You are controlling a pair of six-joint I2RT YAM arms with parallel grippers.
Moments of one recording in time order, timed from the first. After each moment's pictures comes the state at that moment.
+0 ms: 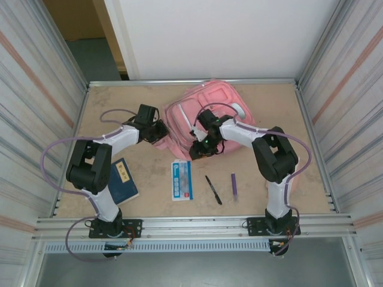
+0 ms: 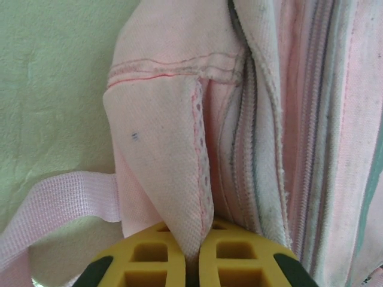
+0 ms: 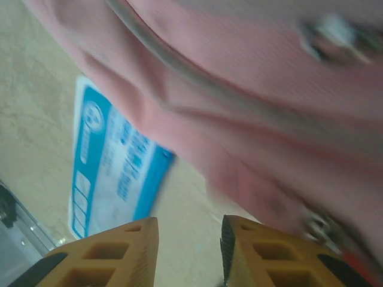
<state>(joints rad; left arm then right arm) -0.33 1.75 1.07 -0.24 0.21 -0.82 0.64 1.96 1.37 -0.73 -0.49 0.23</state>
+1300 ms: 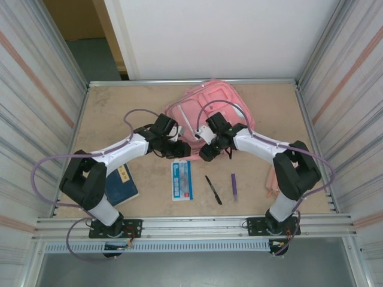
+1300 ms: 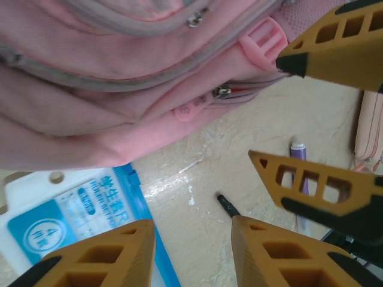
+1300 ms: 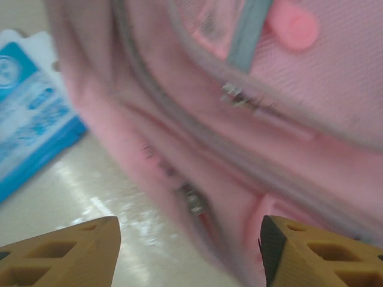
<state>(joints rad) -0.59 1.59 1.05 -0.51 0.43 -0.54 0.62 1.72 1.16 -0.56 -0.10 -0.30</state>
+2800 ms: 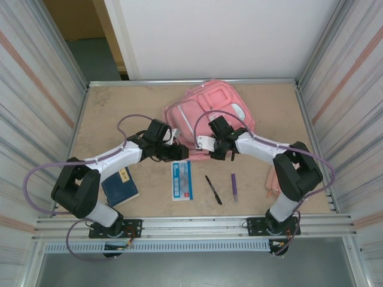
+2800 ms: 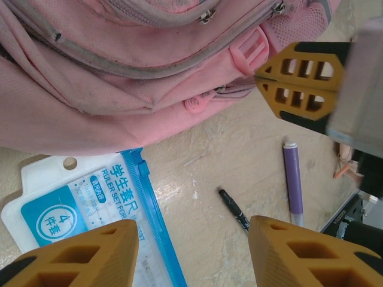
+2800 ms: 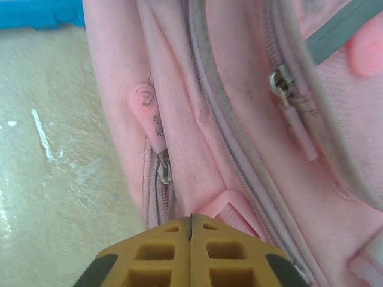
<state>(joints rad) -0.57 1.51 0.92 -0.37 0.46 -0.55 0.62 1.66 1.05 -0.47 -0.05 -0.84</state>
